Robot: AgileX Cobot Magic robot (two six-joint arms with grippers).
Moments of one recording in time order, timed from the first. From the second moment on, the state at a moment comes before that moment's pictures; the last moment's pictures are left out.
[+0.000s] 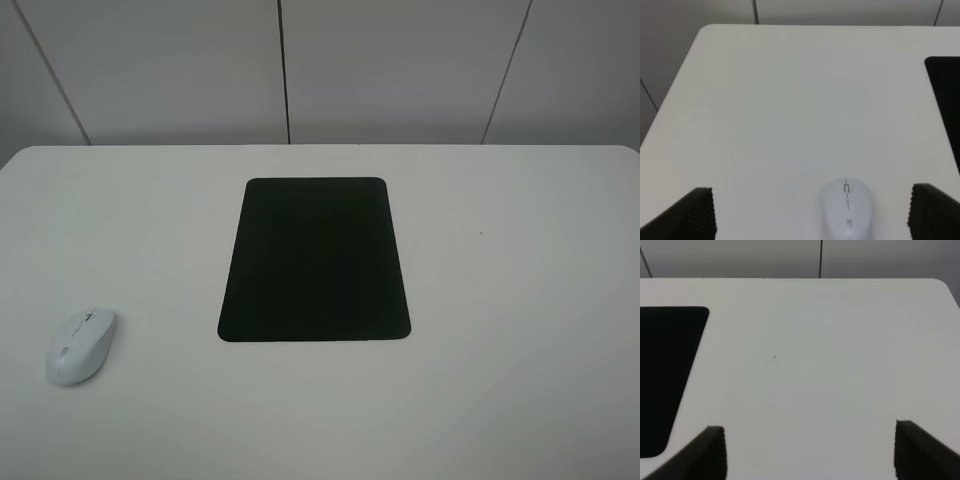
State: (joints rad) left arm 0.02 -0.01 -0.51 -0.04 1.08 -0.02; right arm -0.01 -0.01 -0.51 -0.06 1.07 0.03
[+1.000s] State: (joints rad) left arm 0.02 0.78 -0.64 -0.15 0.99 -0.04; right arm -0.01 -0.01 -0.51 -0.06 1.07 0.03
